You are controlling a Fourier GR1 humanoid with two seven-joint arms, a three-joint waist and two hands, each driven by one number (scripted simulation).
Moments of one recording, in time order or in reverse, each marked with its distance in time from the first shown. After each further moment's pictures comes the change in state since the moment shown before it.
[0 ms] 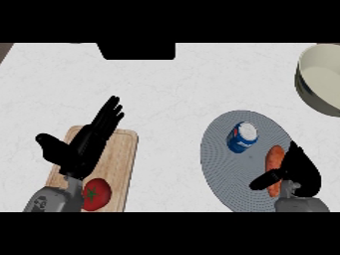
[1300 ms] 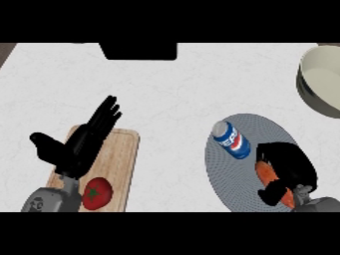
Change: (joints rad) left arm 0.014 -0.042 0.075 -0.013 -0.044 -0.080 0.031; right arm -0.012 -0.306 0.254 0.019 0.015 0.148 -0.749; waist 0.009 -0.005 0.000
